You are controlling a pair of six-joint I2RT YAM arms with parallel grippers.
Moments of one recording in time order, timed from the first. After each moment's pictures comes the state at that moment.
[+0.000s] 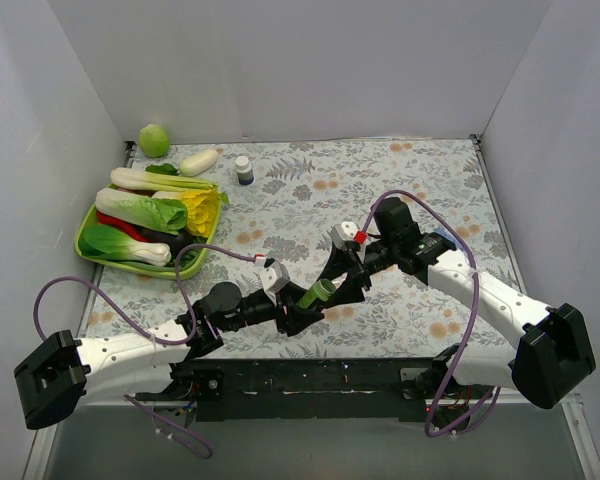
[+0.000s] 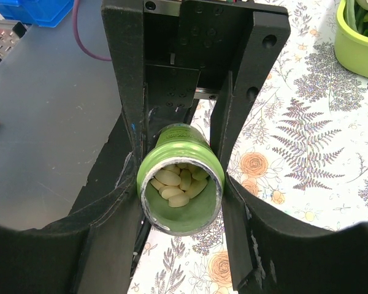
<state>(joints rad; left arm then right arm) -1.03 0.95 0.30 0.63 0.25 -0.28 0.63 1.24 0.89 -0.36 -1.28 -0.53</state>
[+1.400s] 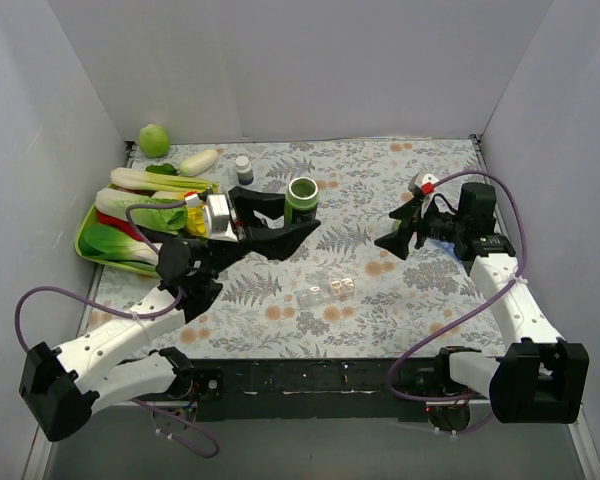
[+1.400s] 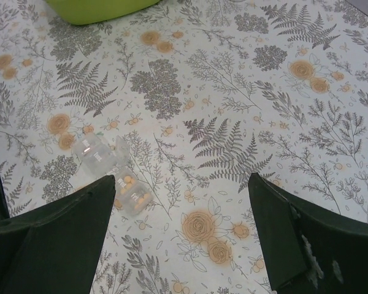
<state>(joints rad) -0.73 1.02 0.76 0.93 0.32 -0.33 0.04 1.14 0.83 -0.24 -1.02 -0.38</state>
